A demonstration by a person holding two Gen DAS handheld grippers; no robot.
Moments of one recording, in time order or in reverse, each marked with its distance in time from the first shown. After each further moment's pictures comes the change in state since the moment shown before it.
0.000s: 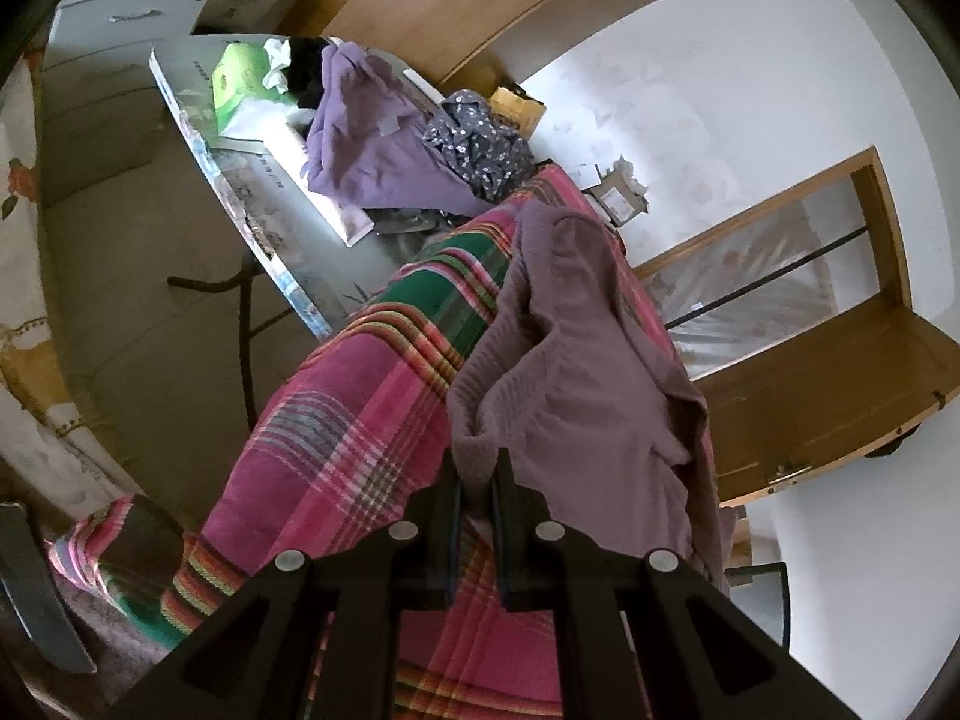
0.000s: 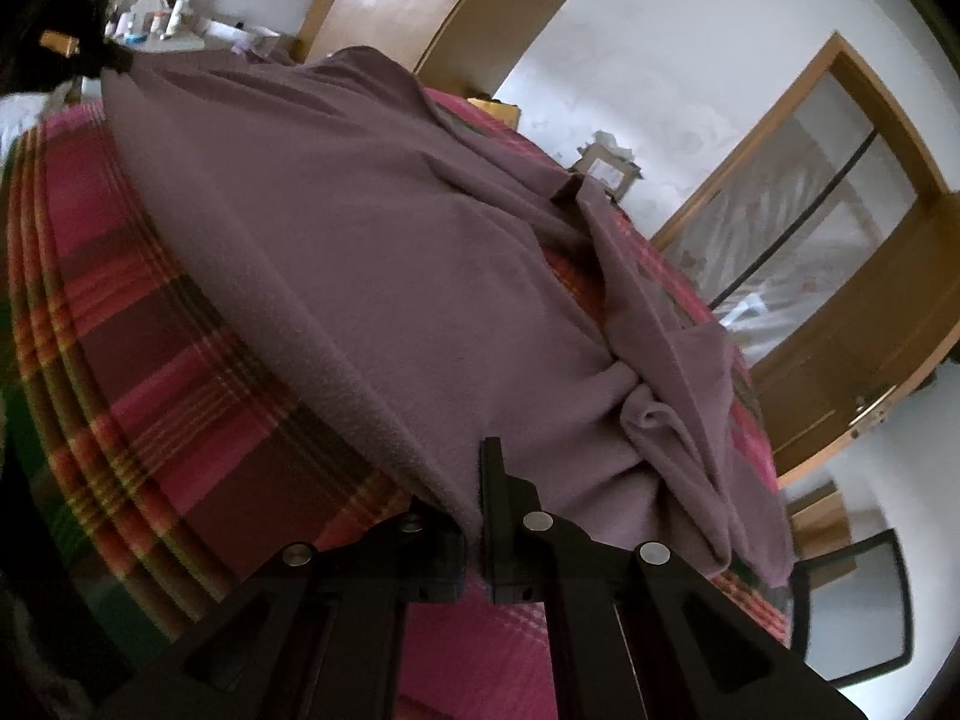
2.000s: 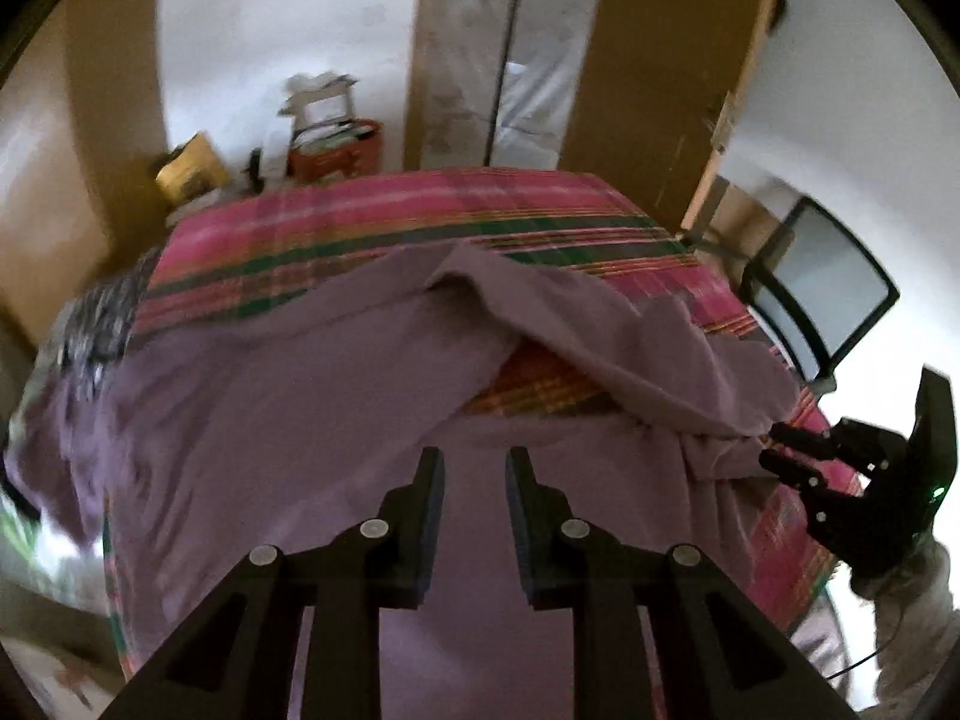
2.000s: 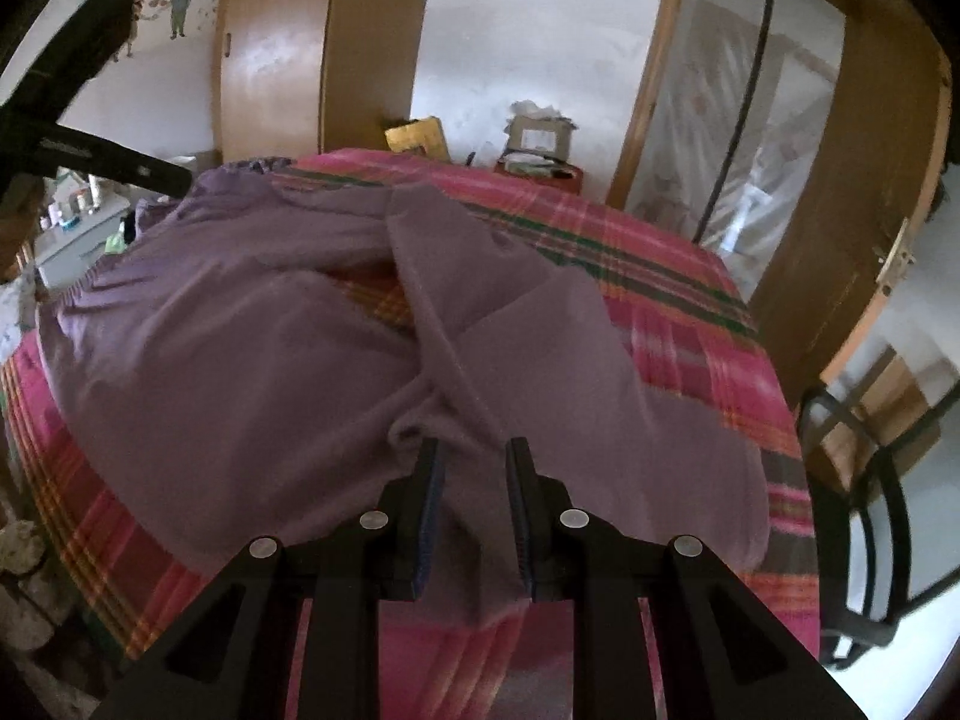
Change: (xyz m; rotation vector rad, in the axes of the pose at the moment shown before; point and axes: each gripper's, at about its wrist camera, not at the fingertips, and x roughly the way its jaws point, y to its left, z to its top) left arm 0.135 -0.302 -0.070 1.028 0.269 0.070; right arm 0.009 -0.154 -0.016 0.390 -0.024 0.170
